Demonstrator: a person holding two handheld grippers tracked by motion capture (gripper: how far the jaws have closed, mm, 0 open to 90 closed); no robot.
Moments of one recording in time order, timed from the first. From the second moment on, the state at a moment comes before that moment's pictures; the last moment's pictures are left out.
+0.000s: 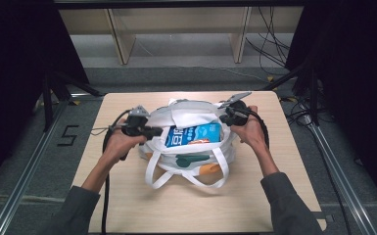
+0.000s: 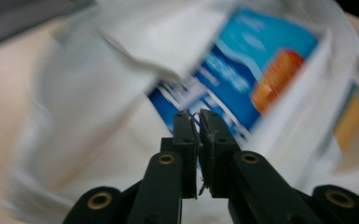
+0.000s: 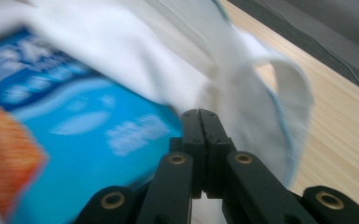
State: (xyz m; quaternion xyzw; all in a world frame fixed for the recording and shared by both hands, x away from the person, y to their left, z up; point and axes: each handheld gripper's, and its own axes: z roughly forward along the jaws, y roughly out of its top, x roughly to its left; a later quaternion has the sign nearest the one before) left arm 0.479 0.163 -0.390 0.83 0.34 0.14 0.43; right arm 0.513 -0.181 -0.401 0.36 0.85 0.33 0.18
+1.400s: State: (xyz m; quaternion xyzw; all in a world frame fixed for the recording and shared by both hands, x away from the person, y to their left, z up) left arm 0.493 0.165 -0.433 0.83 0.39 0.14 0.38; right arm 0.428 -0.170 -0.435 0.26 0.90 0.33 0.11
